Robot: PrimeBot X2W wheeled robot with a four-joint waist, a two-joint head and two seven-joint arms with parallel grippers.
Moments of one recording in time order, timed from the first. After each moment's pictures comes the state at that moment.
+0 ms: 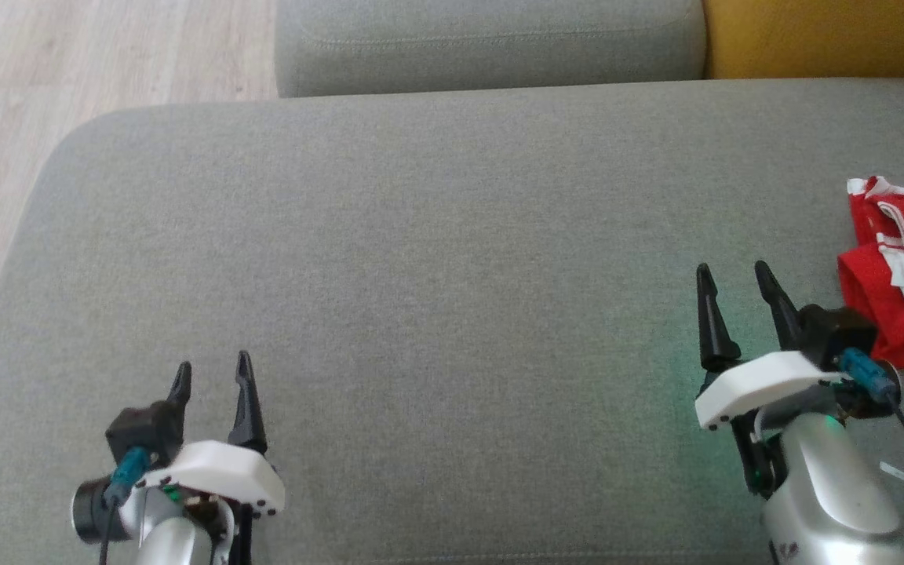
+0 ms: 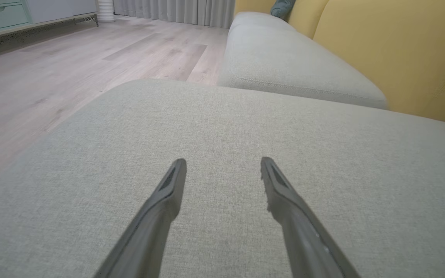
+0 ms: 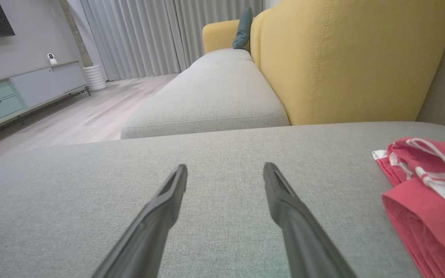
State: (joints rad) left arm -0.09 0.04 -0.12 0.42 -0.22 0.10 -0.26; right arm -0.33 -0.05 0.00 0.65 0.11 0.12 -0.25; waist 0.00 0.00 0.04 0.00
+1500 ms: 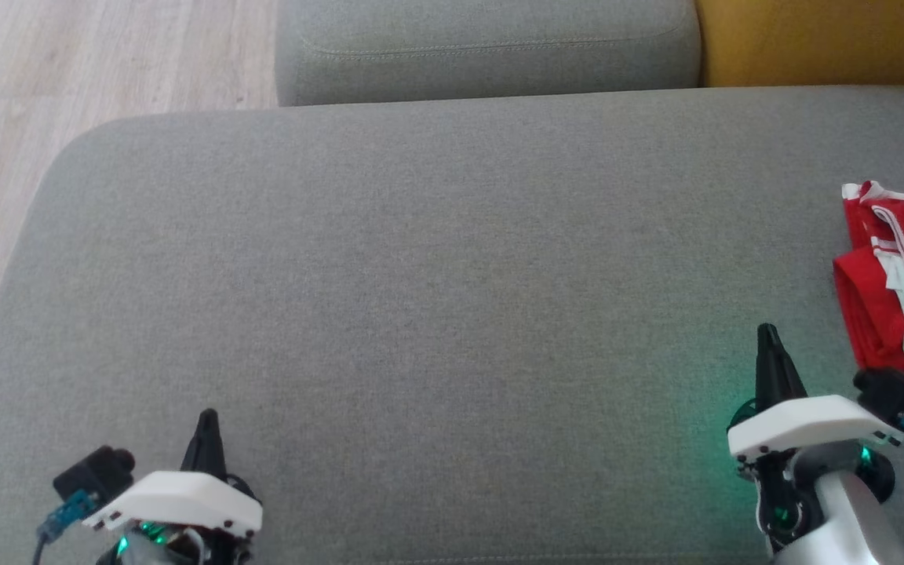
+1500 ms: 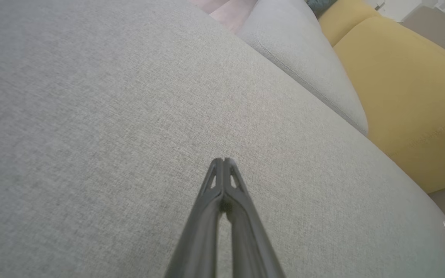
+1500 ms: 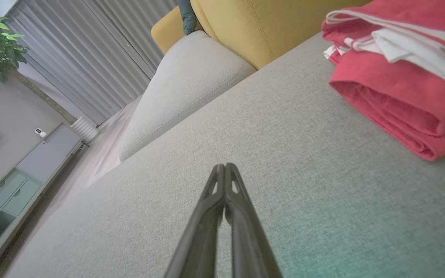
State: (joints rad) left arm -0.02 0.03 -0.07 0.43 -0.64 0.02 -0.14; right arm -0.21 -0.04 -0.03 0.60 0.55 0.12 -0.14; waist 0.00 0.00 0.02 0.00
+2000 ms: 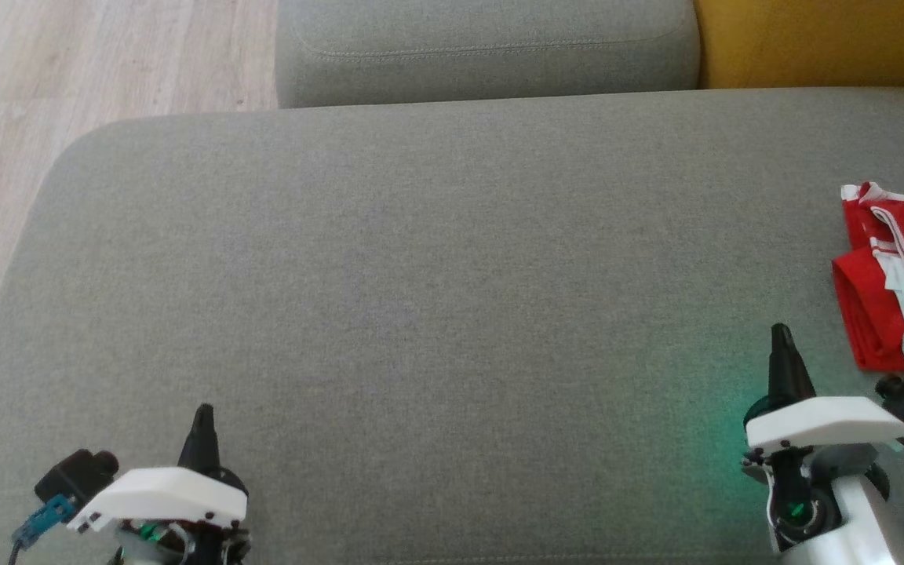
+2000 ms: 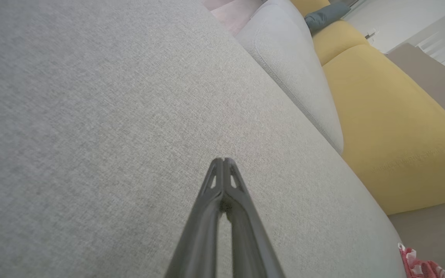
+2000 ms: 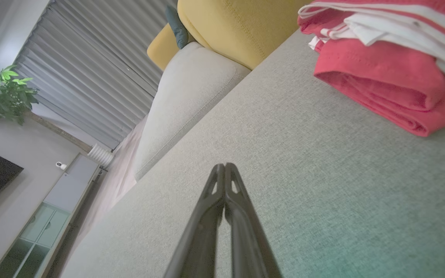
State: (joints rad) left arm -0.03 0.03 -0.05 0.41 -0.81 0.00 -0.10; right arm -0.19 -0.04 -0.05 0.55 0.73 0.12 -0.09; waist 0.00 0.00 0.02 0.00
